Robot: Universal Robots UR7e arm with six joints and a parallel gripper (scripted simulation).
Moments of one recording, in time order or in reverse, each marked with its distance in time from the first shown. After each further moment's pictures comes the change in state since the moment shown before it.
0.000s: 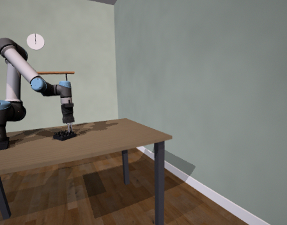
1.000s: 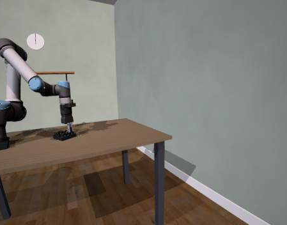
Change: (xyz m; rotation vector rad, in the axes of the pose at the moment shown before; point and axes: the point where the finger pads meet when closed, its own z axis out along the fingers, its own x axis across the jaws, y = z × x) arm 0.000 0.000 0.000 -0.003 -0.001 -0.337
